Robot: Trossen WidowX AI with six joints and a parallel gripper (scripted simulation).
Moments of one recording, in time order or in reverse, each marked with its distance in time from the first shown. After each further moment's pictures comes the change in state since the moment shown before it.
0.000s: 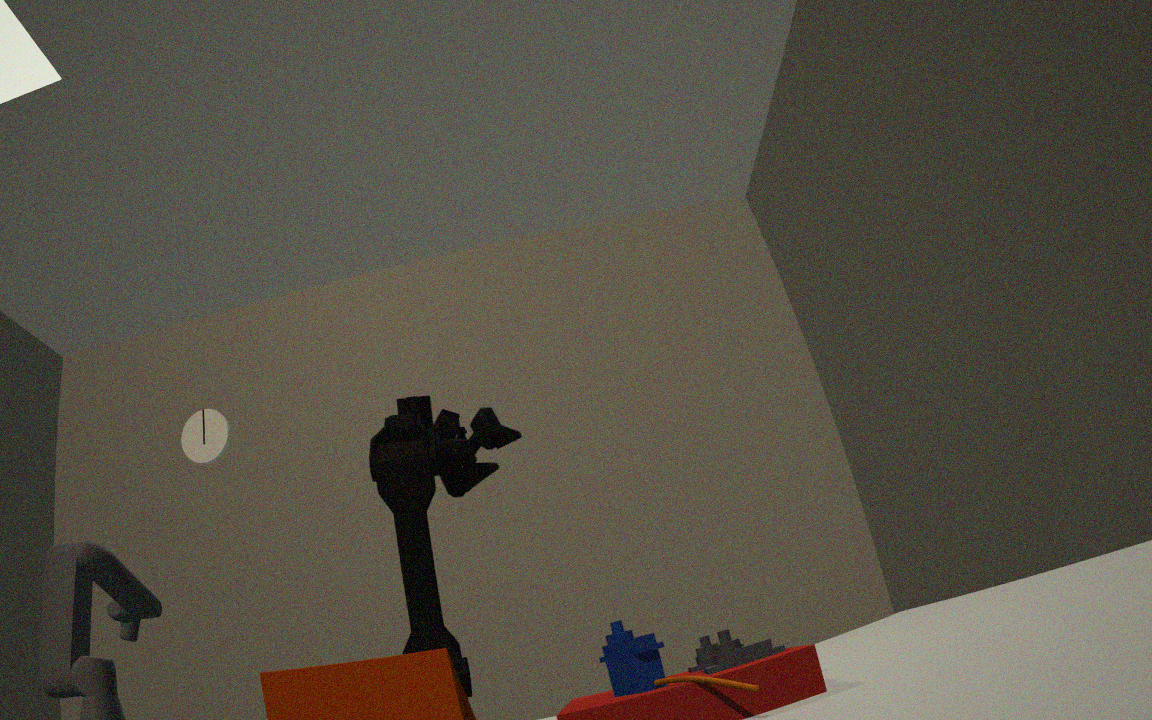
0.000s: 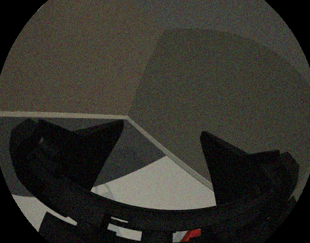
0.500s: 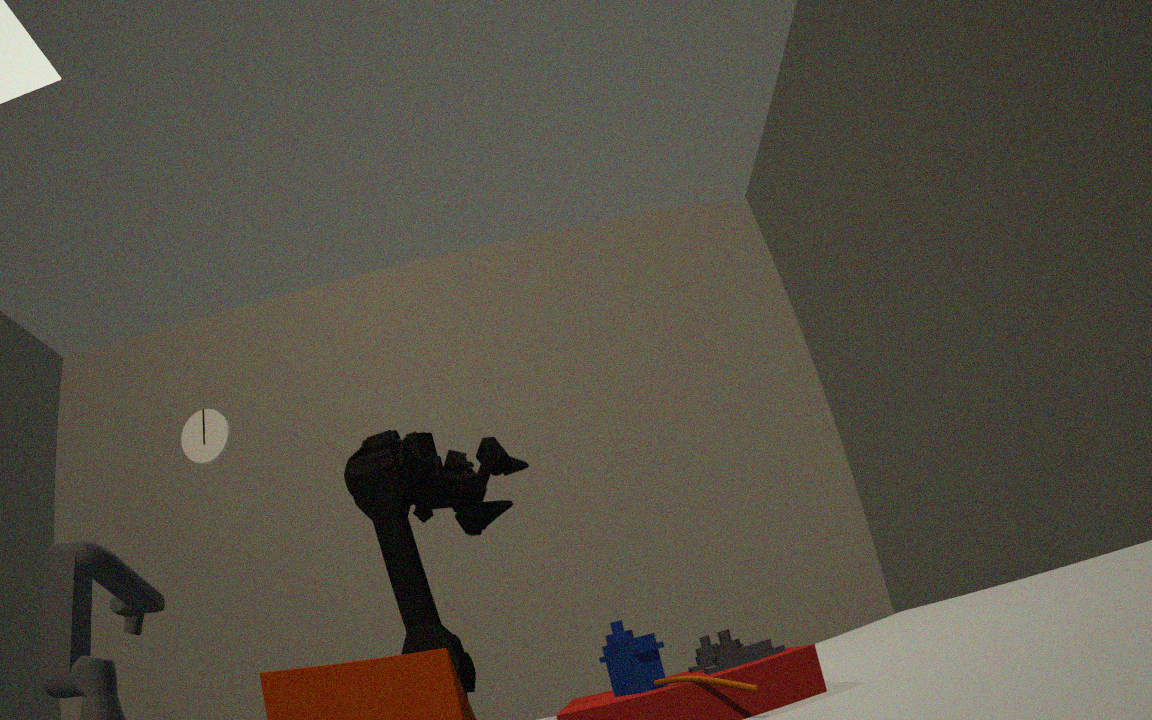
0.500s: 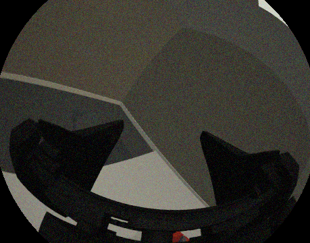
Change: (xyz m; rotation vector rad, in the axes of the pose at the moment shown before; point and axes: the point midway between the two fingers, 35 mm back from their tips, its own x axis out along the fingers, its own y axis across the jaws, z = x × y) arm 0.022 0.046 -0.042 -0.264 0.031 -0.010
